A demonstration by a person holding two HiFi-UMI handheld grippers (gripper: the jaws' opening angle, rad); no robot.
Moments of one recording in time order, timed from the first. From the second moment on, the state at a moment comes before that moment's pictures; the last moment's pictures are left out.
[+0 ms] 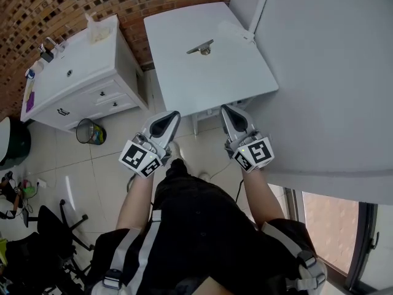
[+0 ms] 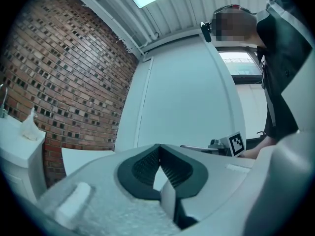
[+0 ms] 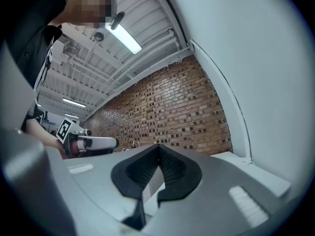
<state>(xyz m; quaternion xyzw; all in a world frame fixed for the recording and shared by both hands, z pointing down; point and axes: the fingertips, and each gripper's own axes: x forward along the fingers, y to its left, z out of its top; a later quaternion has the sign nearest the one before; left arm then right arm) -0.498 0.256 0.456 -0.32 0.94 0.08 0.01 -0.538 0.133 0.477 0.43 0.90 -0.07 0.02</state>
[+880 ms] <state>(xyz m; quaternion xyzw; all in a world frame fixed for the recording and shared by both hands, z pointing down) -0.449 0.342 0.443 -0.32 0.94 0.07 0.03 -0.481 0.178 0.450 0.40 0.91 -0.06 0.02</state>
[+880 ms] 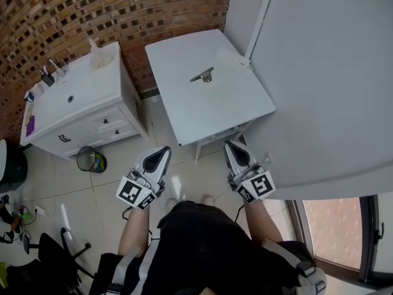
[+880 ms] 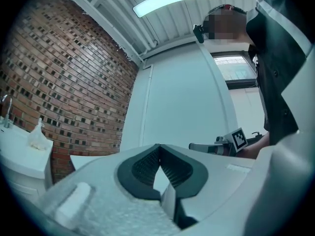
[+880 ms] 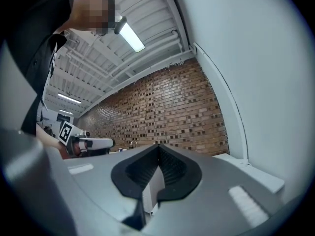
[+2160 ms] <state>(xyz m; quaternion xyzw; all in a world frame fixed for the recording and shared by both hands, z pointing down) -0.468 0.364 0.451 -0.35 0.93 0.10 0.03 -0.496 0.207 0.460 0.39 0.92 -0.06 0.02</state>
